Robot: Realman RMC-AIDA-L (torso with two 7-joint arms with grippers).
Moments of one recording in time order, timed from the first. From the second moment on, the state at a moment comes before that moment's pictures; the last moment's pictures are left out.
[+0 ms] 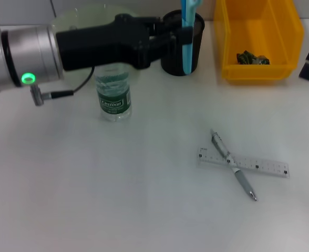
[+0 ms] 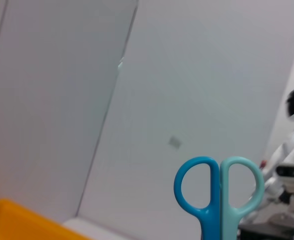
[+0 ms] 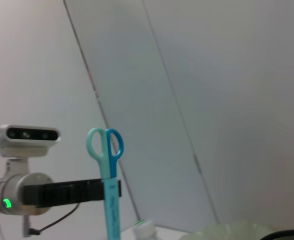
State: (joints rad) left arm -0.46 -2.07 1.28 1.01 1.40 1.39 -1.71; right arm 0.35 1.98 -0.53 -0.68 -1.71 -1.81 1.41
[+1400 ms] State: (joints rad) left arm -0.51 -2.08 1.29 0.67 1.31 1.68 -1.32; right arm 0.53 2.05 -0.72 -0.75 -1.89 -1.97 1.42
